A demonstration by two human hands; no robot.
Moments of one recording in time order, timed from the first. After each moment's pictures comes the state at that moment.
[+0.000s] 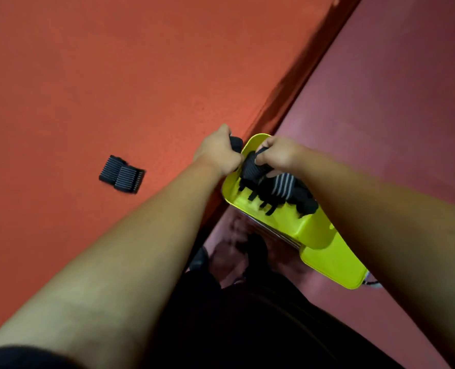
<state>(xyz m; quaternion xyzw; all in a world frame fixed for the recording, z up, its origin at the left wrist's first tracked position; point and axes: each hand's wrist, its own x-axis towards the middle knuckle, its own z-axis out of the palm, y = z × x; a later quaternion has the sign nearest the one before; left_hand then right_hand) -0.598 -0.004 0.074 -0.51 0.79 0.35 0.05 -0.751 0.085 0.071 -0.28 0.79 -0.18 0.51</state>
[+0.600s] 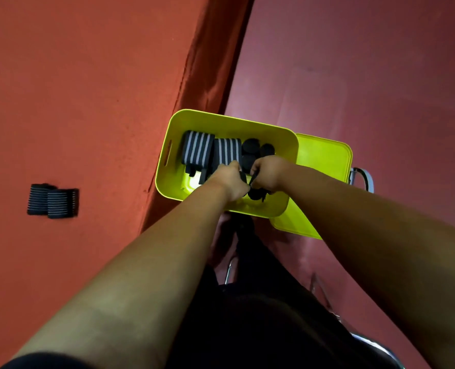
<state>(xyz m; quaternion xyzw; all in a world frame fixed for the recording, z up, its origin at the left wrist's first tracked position) -0.693 0.147 -0.037 -0.36 0.80 0.36 0.31 -0.805 0.242 0.008 -0.28 0.80 -0.03 0.53</state>
